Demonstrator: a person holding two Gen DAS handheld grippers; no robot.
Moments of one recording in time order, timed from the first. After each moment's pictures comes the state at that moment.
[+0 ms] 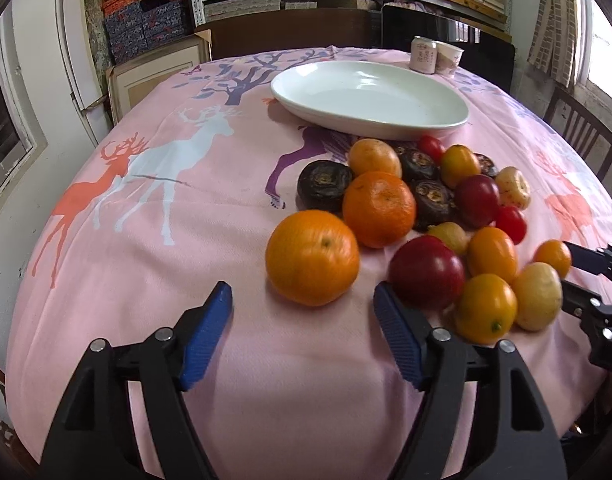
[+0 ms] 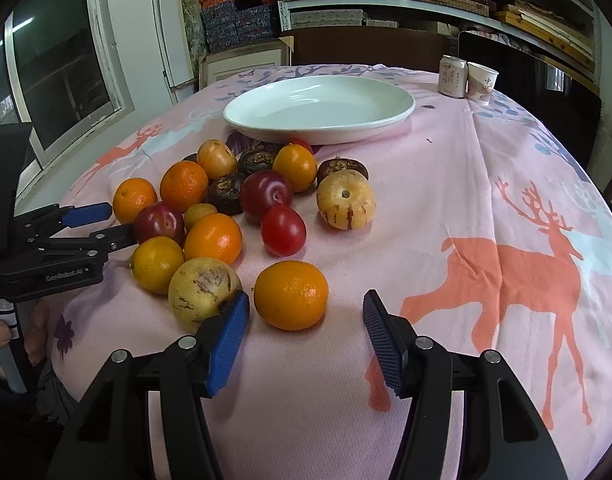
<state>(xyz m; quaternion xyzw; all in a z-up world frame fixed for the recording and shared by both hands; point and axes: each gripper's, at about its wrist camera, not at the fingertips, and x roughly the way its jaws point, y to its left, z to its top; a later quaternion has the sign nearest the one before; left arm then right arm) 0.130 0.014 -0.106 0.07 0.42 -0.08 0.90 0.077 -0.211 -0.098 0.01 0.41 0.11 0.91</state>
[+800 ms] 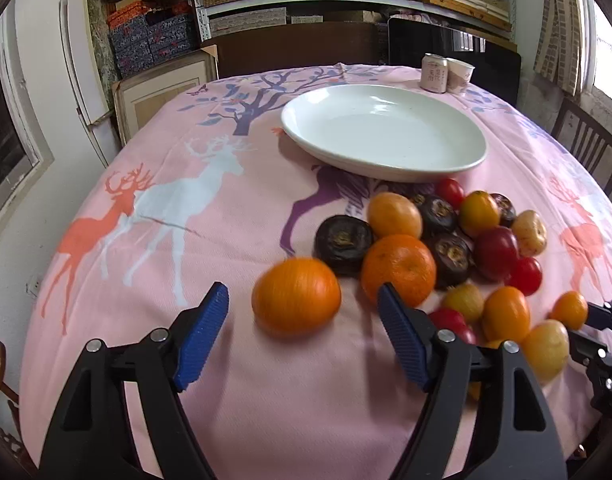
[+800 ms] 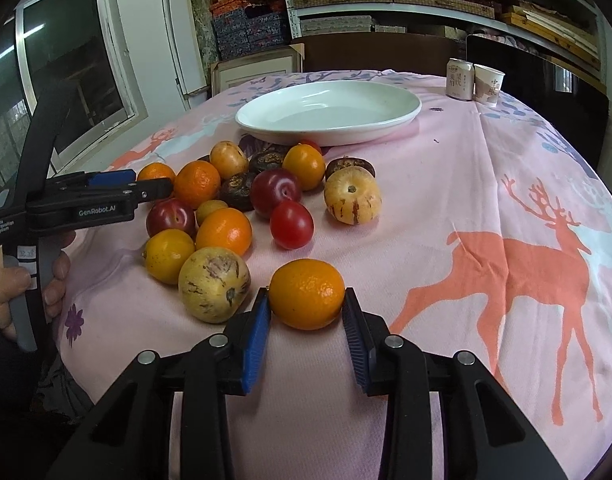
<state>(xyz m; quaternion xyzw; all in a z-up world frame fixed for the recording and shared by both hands) 0.162 0.010 -0.087 0.08 0.40 -0.06 0.91 0.068 -0.218 -0.101 0.02 0.40 0.14 0.91</state>
